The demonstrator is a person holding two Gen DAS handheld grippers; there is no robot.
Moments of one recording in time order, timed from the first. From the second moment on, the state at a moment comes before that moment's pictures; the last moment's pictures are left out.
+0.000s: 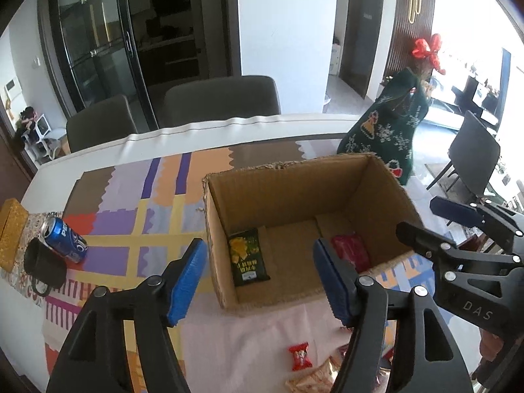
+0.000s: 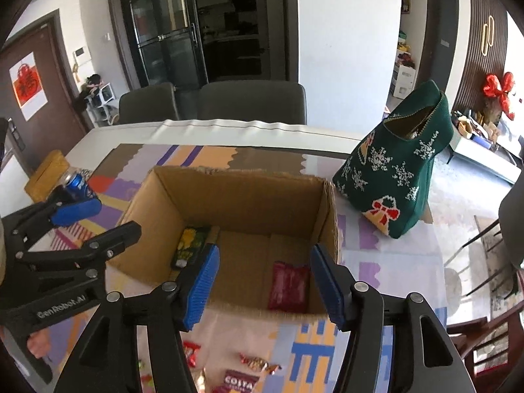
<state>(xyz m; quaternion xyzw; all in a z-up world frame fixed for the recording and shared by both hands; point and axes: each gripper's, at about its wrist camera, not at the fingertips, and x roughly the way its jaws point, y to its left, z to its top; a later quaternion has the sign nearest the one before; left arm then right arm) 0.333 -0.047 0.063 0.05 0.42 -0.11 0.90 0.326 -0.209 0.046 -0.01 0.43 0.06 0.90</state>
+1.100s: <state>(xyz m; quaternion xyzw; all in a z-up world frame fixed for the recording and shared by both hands) 0.224 -0.073 0.034 0.14 0.49 -0.18 0.84 0.221 -0.222 0.008 -0.05 0.54 0.09 0.83</state>
